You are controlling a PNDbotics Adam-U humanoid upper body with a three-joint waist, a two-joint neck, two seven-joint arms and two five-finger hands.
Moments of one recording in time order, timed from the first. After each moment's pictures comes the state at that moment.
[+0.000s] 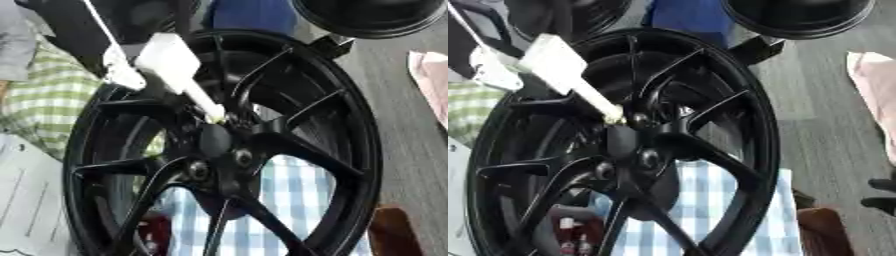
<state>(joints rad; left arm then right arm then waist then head) -1.26 0.80 -0.32 -1.67 -0.25 0.16 -0.75 0.12 -0.34 -0.18 -1.98 -0.15 0.21 -0.21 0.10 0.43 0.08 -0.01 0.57</state>
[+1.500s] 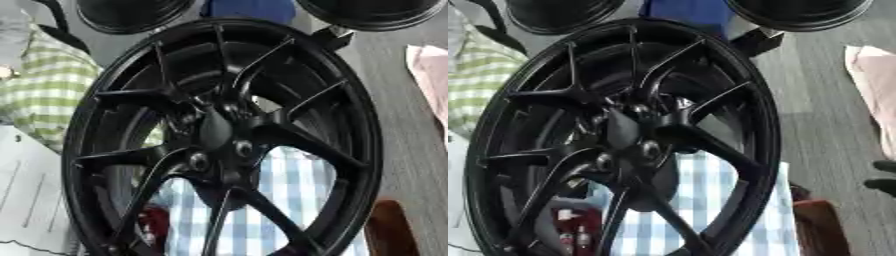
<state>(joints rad) -0.40 0.95 0.16 -1.47 -0.01 0.17 -0.06 0.11 -0.32 -0.22 -1.98 -0.15 0.19 -0.25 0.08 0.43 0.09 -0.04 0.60</state>
